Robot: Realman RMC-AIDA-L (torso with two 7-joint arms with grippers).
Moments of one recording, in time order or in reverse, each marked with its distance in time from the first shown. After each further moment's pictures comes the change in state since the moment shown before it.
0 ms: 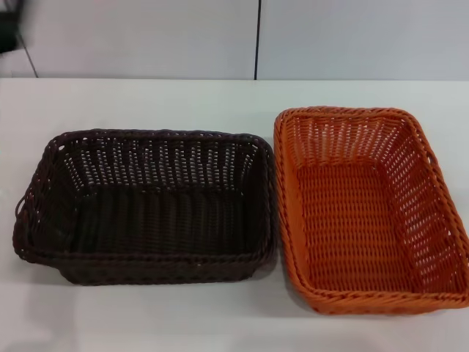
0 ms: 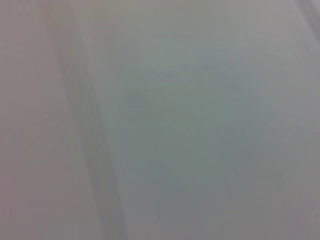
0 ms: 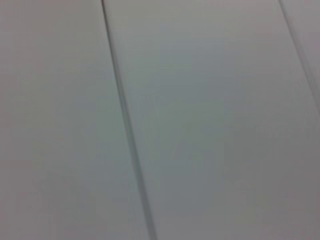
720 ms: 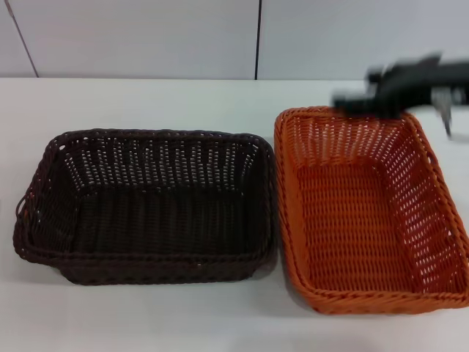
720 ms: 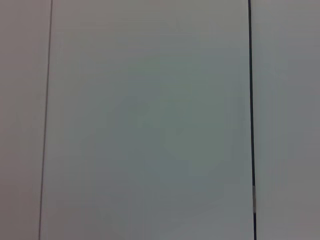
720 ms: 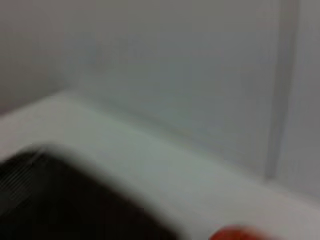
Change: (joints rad) left arm 0.040 -0.007 -0.050 0.589 0.025 0.145 -0.478; right arm 0.230 0.016 0.778 -1.104 -0.265 -2.619 -0.361
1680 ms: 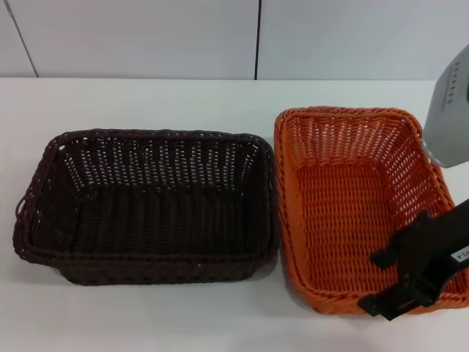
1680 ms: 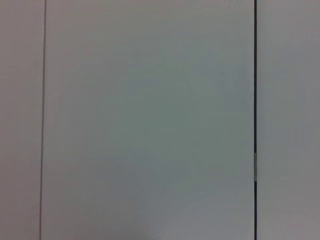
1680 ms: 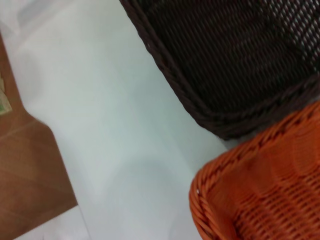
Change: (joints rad) left arm -0.025 0.001 -0.002 0.024 -0.021 -0.072 -0.003; right arm 0.107 0.010 -0.076 0.023 -0.076 -0.538 -0.068
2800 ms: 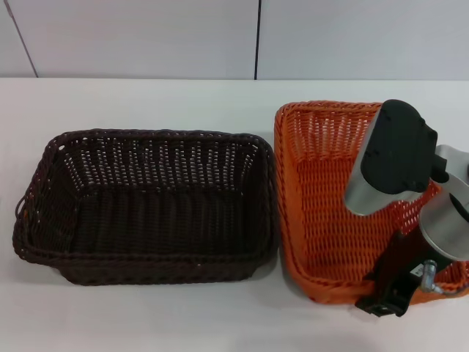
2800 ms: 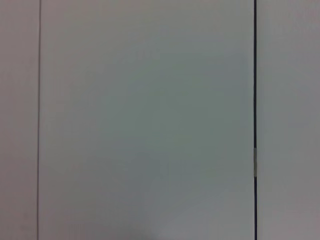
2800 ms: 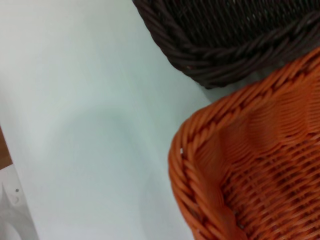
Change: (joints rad) left arm -0.037 0.003 -0.014 0.032 -0.003 -0.021 0.001; right arm 0.058 0.011 -0.229 0.243 -0.184 0.199 -0.014
